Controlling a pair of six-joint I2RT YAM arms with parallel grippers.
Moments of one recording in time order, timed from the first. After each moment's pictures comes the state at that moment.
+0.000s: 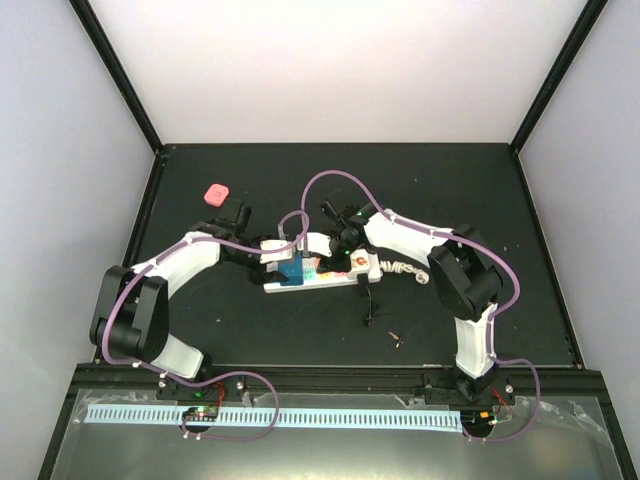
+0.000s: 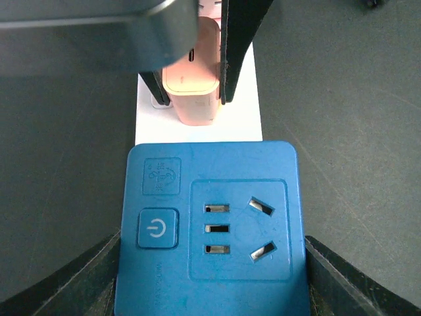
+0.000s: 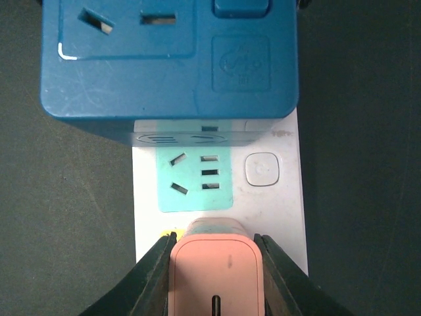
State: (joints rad) left arm -0.27 1.50 0.88 -0.57 0.66 1.11; right arm 0.72 1.96 1.41 -0.67 -0.39 -0.85
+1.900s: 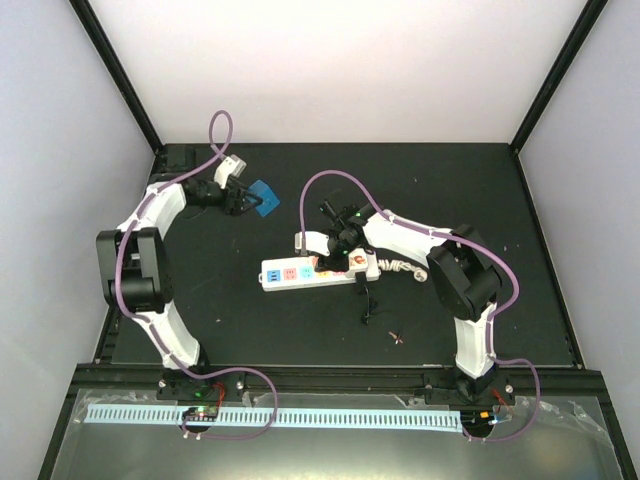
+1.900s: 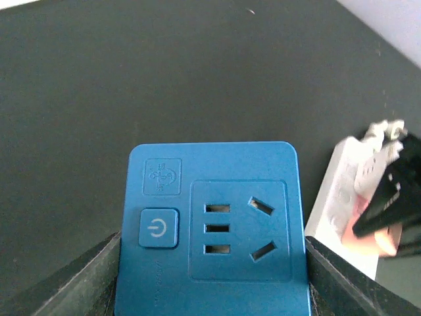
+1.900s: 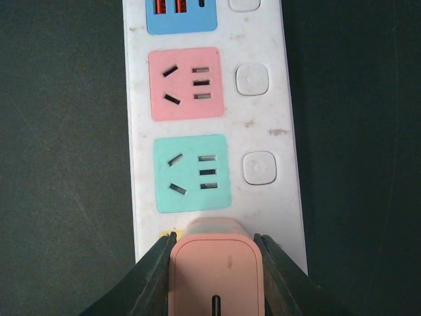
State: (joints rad) left arm 0.09 1.77 1.36 -0.63 0.91 0.58; right arm 0.73 1.97 1.41 -0.64 -0.37 -0.82
